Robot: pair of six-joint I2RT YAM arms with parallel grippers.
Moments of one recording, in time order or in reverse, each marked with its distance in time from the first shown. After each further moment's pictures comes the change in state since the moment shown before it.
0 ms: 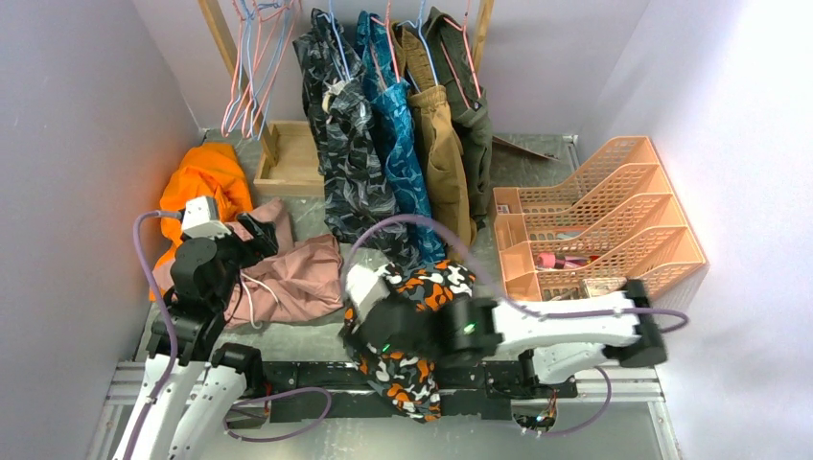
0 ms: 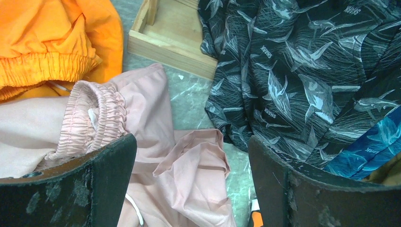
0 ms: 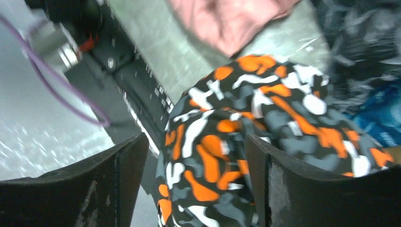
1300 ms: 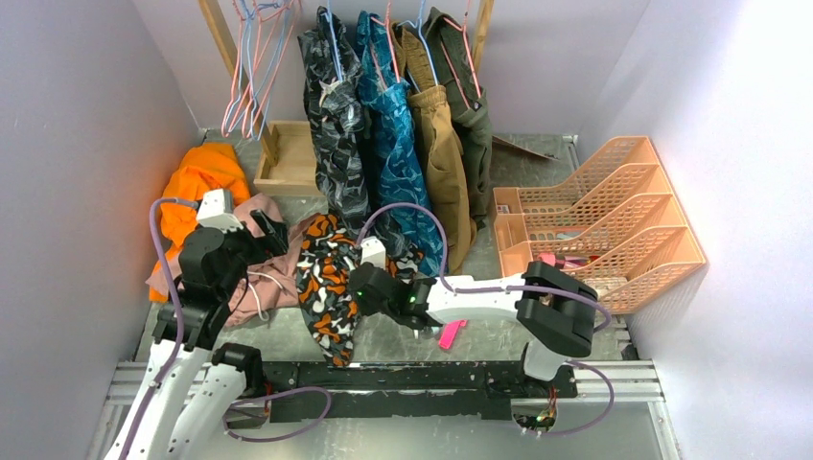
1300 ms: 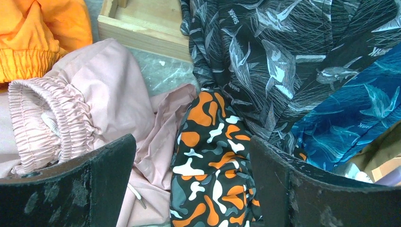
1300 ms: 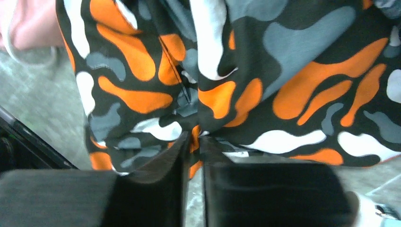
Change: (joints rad) left arm 0.001 0.080 0.000 0.030 0.120 0.026; right arm -0.296 0.435 -0.276 0.644 -0.117 0.304
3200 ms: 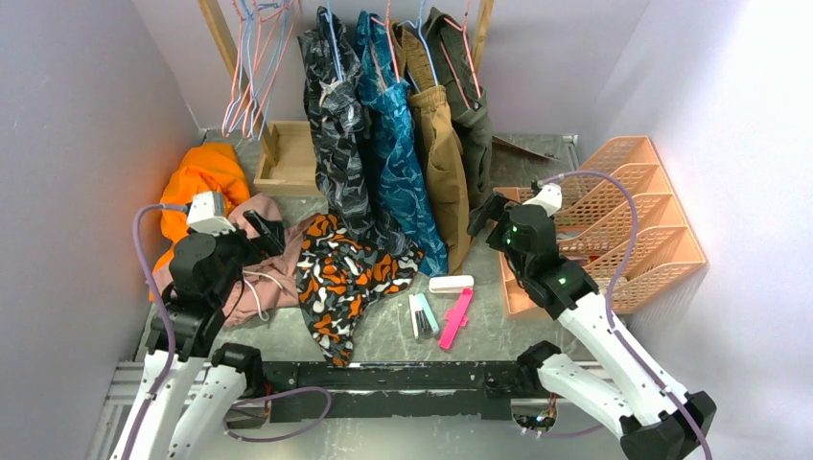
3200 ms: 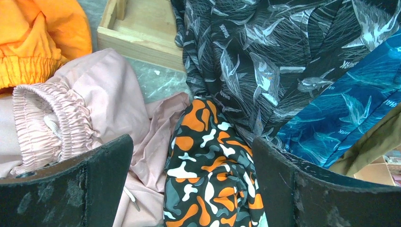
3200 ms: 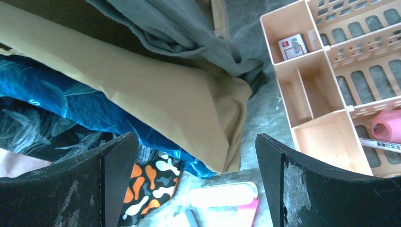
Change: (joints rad) left arm 0.006 -0.048 0.025 -0.021 -0.006 -0.034; right arm -0.711 -0.832 -0.112 -0.420 0.081 -0.040
